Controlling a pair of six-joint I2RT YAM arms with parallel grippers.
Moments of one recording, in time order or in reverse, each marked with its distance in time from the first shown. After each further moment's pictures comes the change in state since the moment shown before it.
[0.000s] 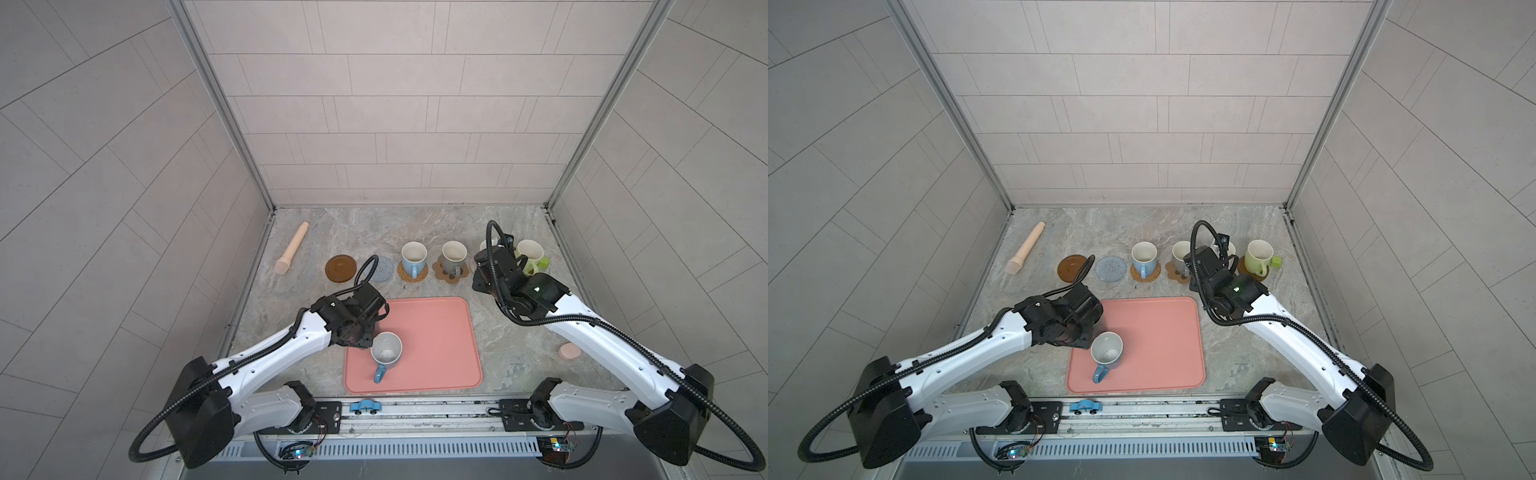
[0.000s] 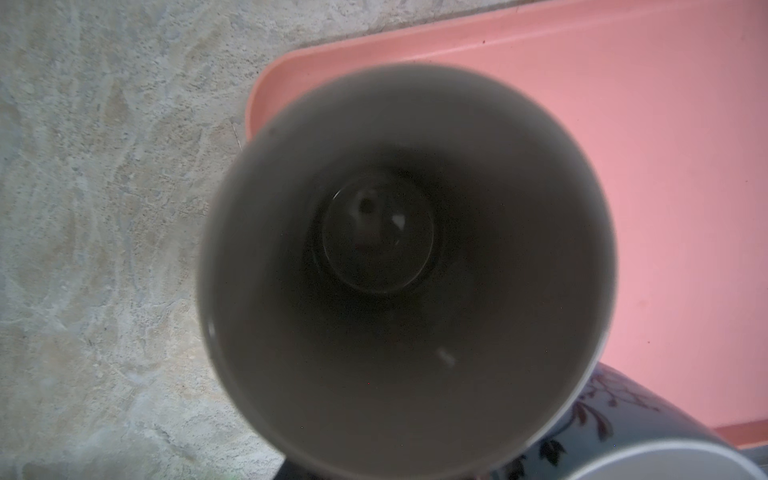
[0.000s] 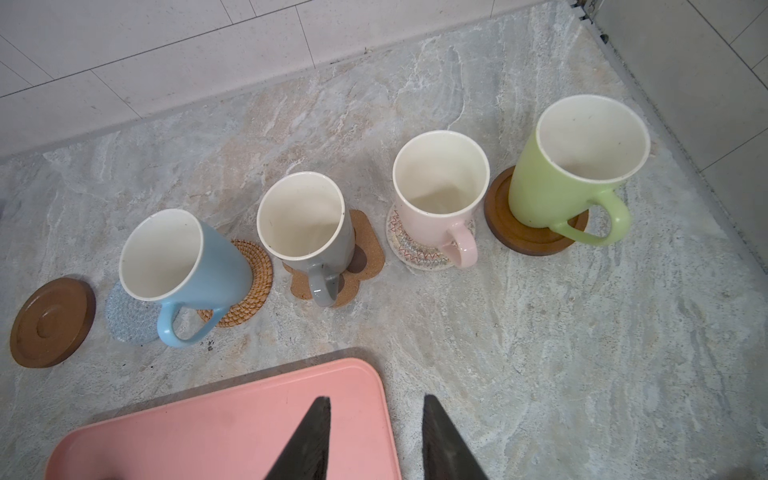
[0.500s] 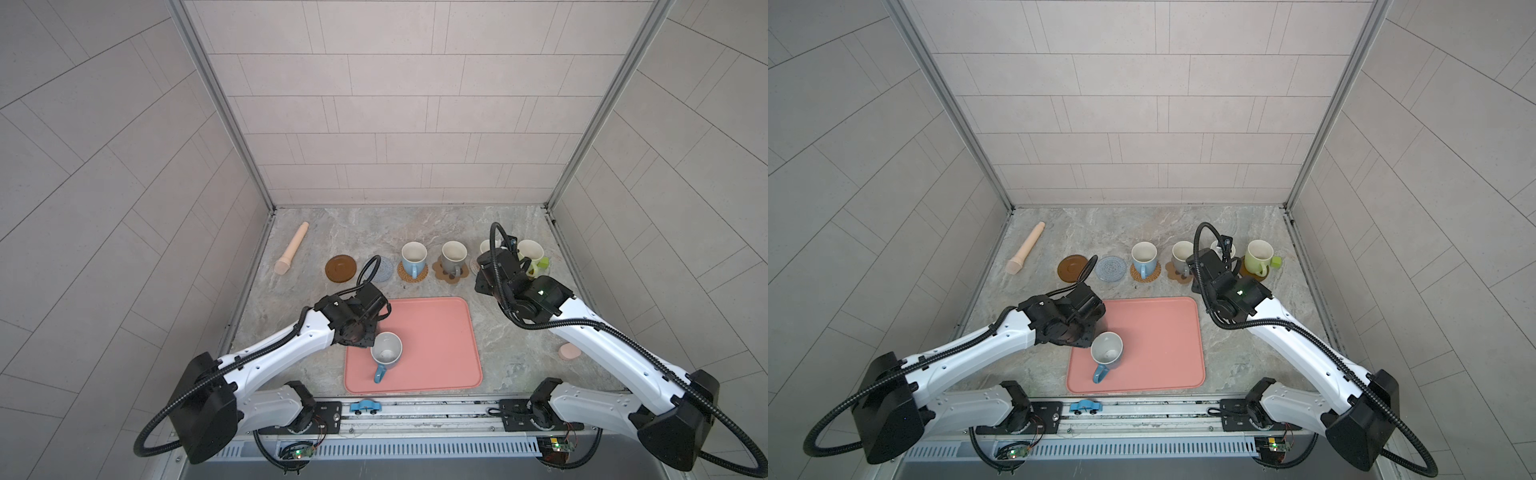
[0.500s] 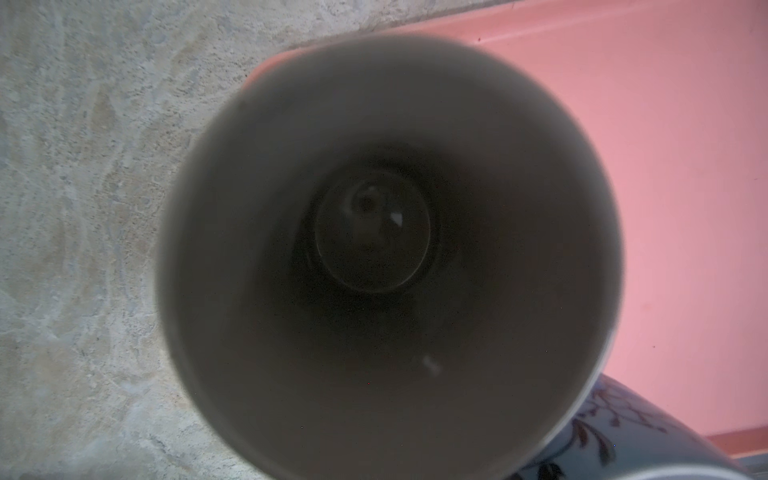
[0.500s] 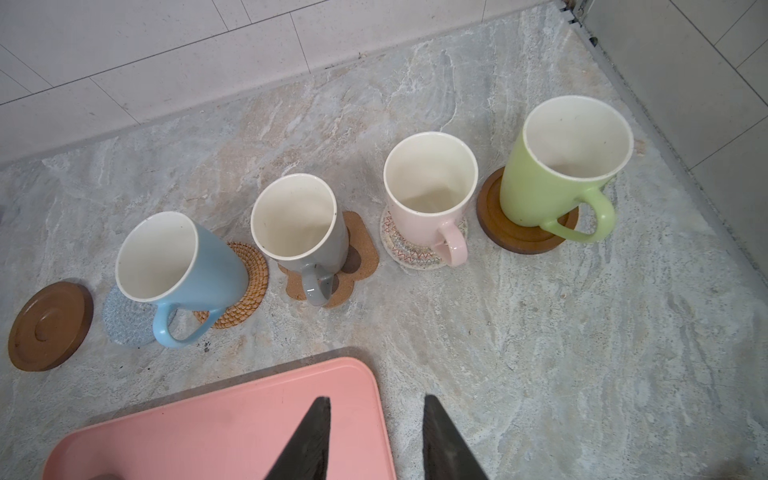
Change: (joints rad) left arm 0.002 0.020 0.000 0.021 0.000 0.005; right arm 0.000 -0.026 -0.017 -0.005 0.011 0.006
